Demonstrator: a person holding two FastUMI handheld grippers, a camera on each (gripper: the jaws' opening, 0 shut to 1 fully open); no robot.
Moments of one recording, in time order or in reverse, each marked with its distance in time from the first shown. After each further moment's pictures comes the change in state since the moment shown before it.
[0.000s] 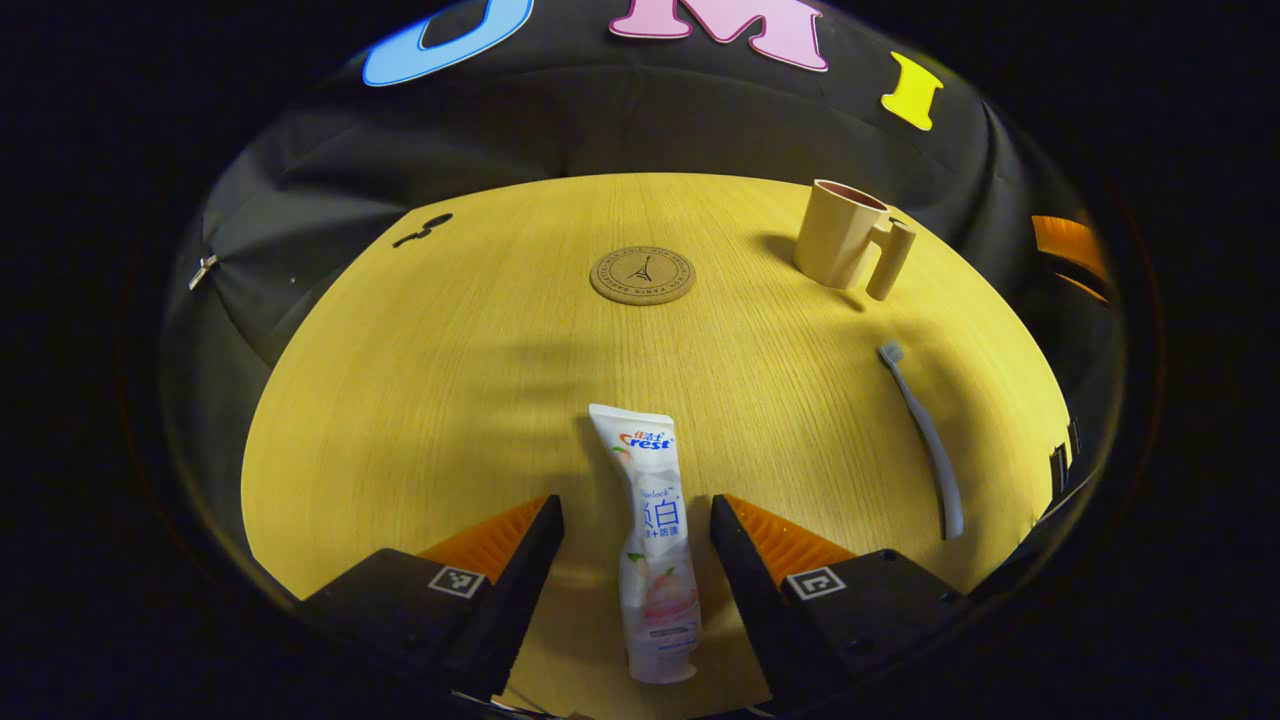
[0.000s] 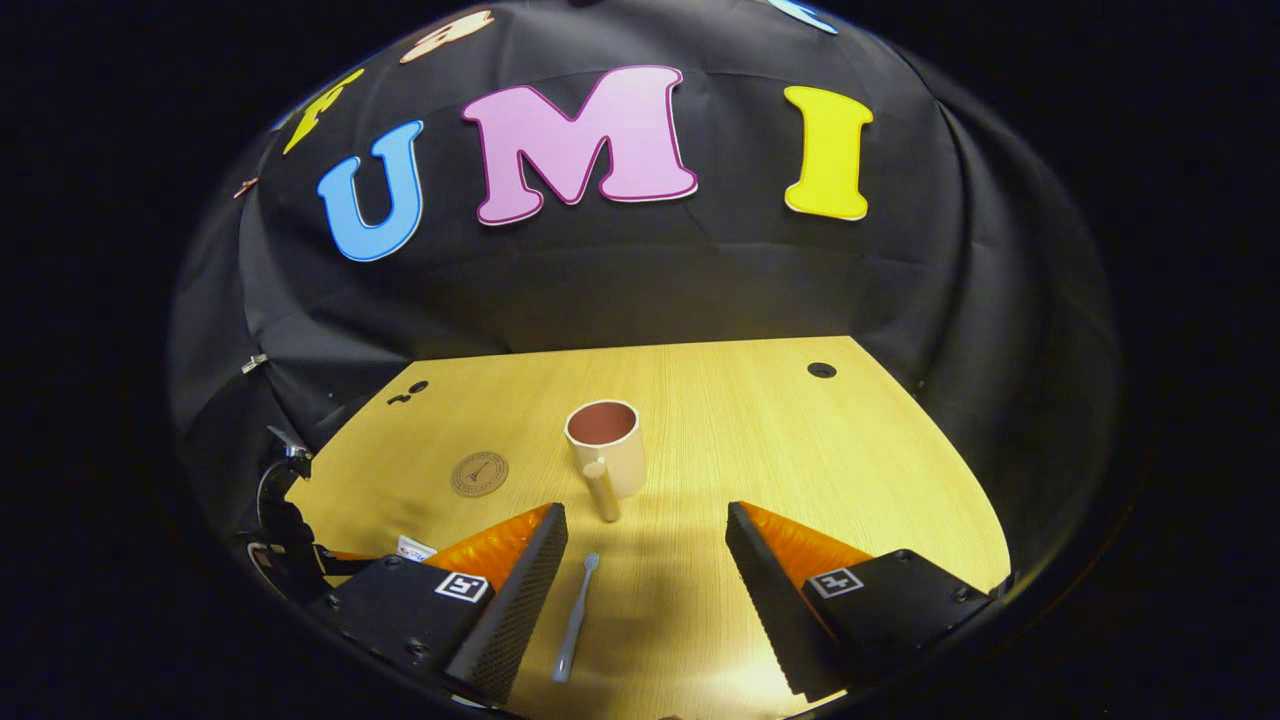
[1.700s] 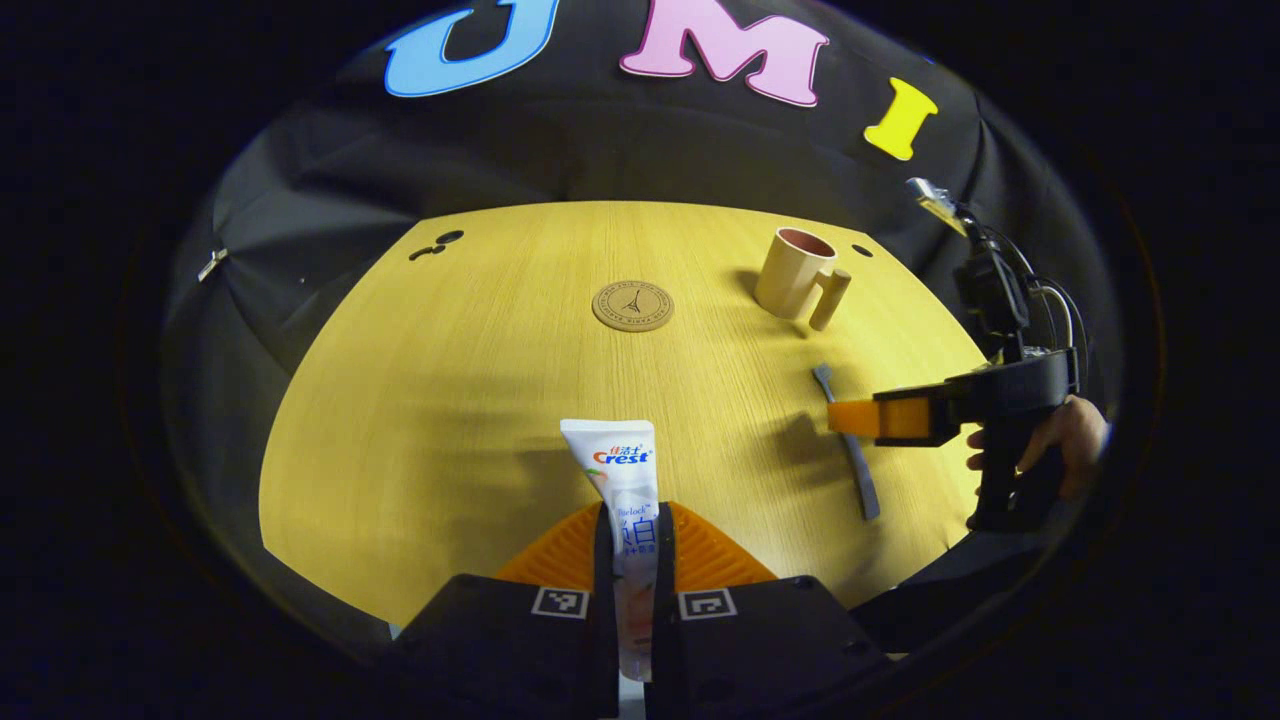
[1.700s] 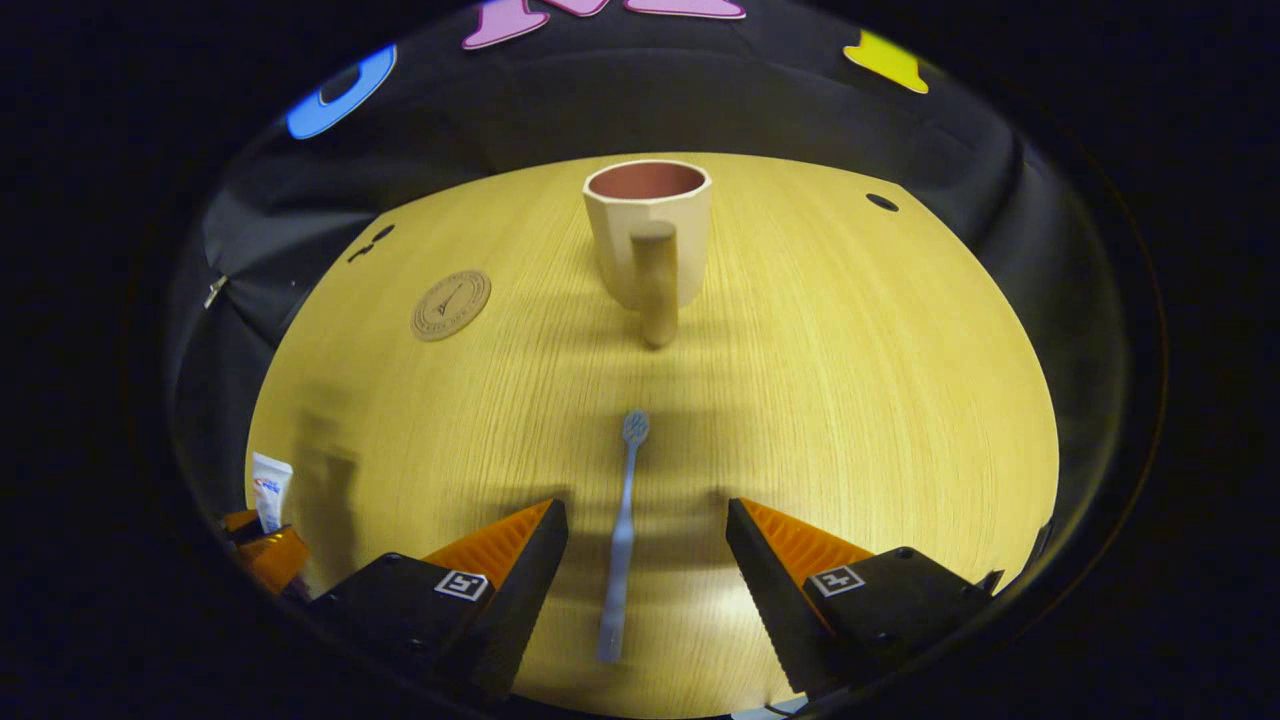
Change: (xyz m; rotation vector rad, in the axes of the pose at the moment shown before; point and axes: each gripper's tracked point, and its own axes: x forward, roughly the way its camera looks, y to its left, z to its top) left arm -0.088 0.001 0.007 -0.026 -0.040 -0.064; right arm 0.061 0.052 -0.162 -0.040 0.532 -0.043
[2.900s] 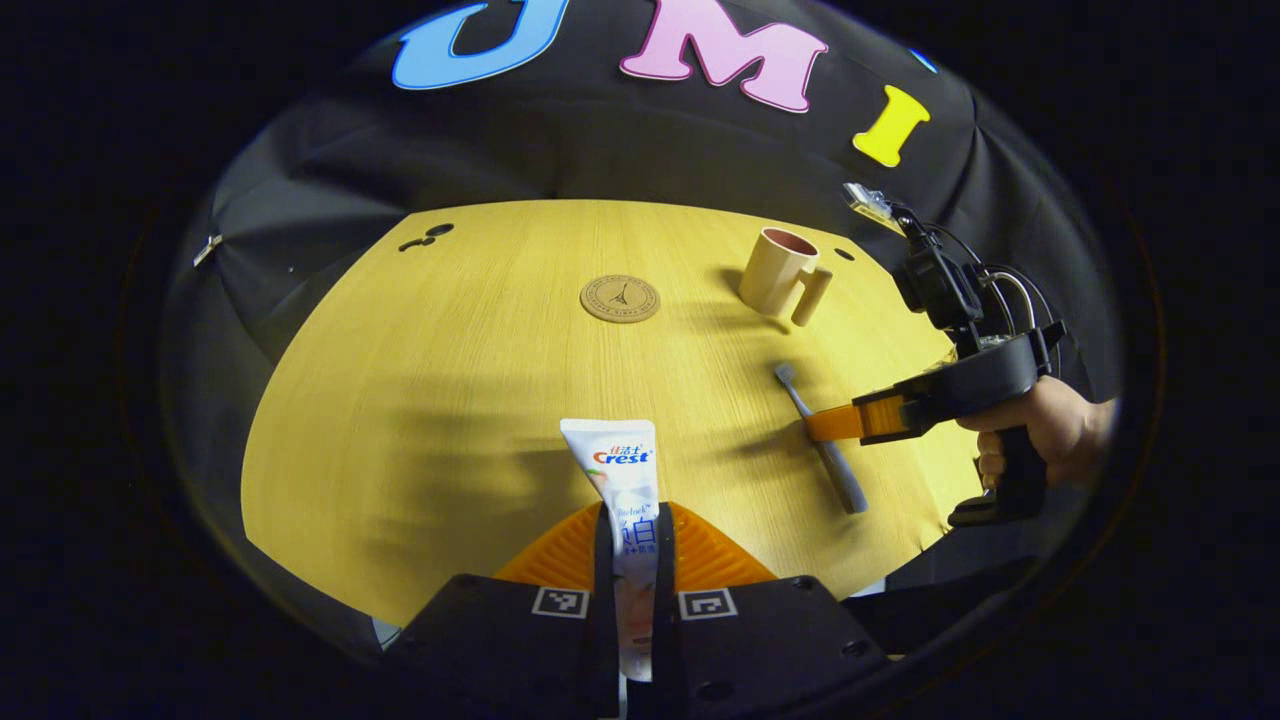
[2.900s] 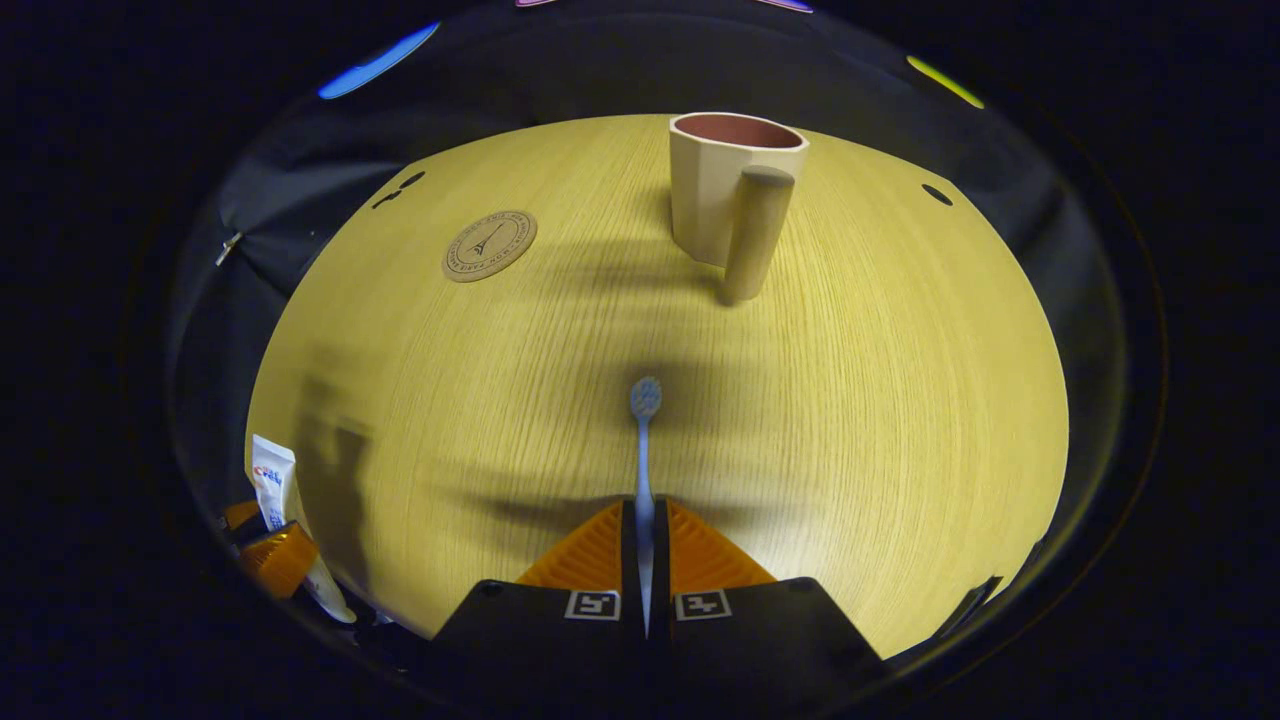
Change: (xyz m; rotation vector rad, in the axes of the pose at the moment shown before) left arm -0.003 -0.005 -0.009 -0.019 -0.022 -0.068; right arm -0.001 0.025 -0.014 -0.048 0.102 0.057
